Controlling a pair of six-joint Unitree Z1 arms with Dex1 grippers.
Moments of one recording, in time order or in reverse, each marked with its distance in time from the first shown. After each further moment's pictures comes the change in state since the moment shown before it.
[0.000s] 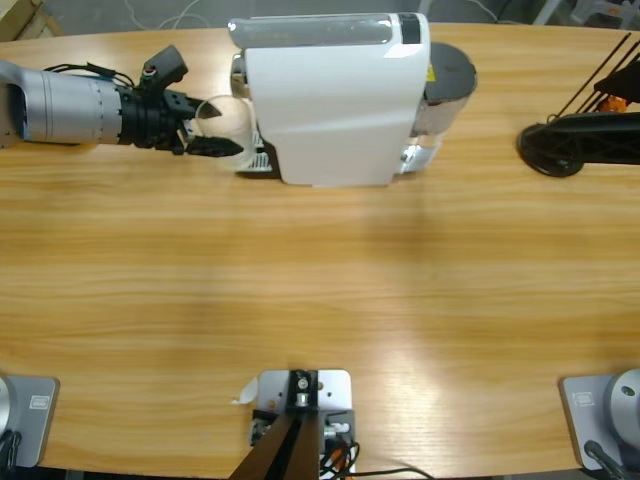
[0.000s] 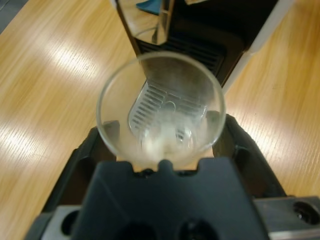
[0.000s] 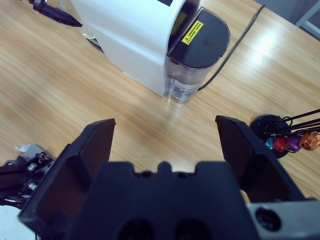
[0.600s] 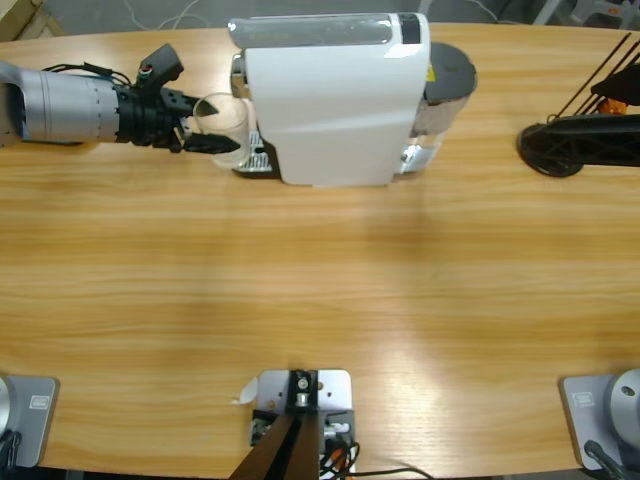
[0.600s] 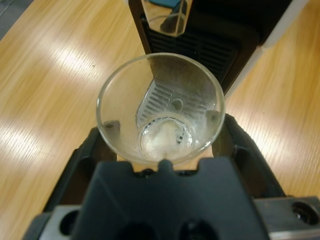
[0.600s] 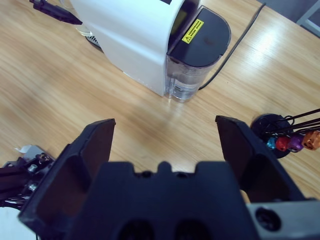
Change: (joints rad) arm 0 0.021 0.014 0.003 -0.022 -0.016 0.008; arm 1 0.000 0.000 0.012 -0.012 0.000 0.008
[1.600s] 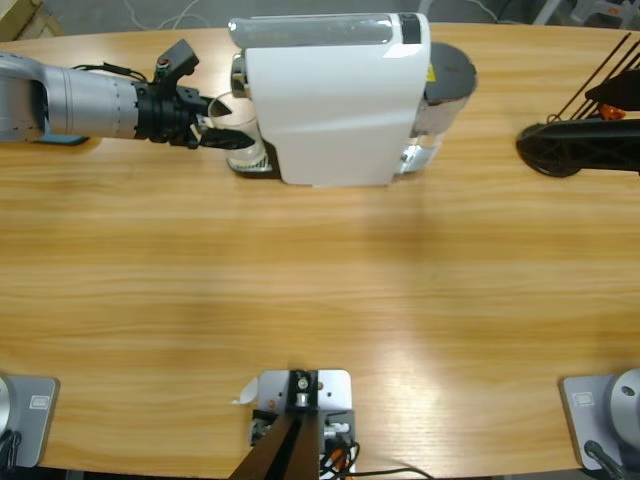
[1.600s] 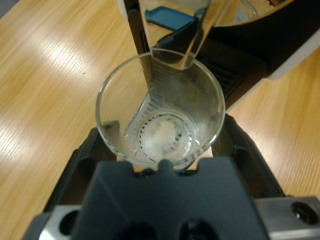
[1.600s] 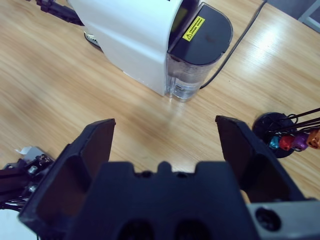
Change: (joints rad) arm 0 -0.029 0.046 -0.037 -0.025 -0.011 -0.112; arm 1 0.000 0.000 0.022 -0.024 0.001 0.013
